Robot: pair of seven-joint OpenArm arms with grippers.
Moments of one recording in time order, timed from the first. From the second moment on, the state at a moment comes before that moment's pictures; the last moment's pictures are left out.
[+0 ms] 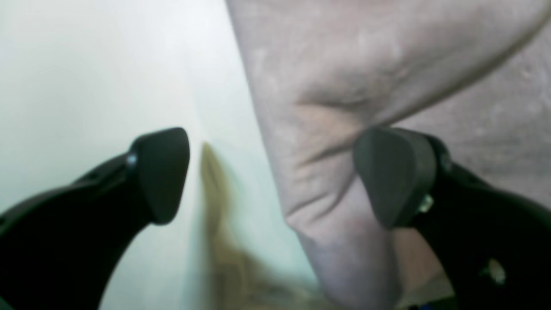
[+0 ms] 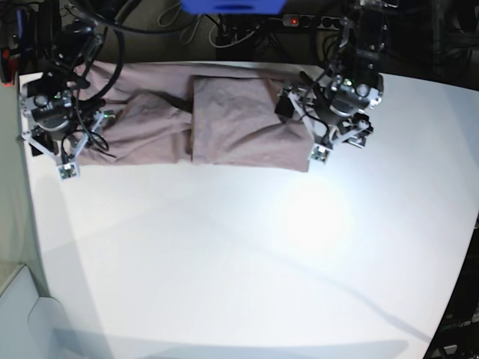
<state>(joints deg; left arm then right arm) 14.4 -6.5 5.5 100.2 -0.5 -13.1 52.3 -6.5 -4.4 32.3 110.7 -17.0 40.1 -58.1</state>
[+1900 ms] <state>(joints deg) 16.9 -7.3 -3.4 109.9 1.7 -13.0 56.2 -9.6 -9.2 26.3 115.2 -17.4 40.1 -58.7</state>
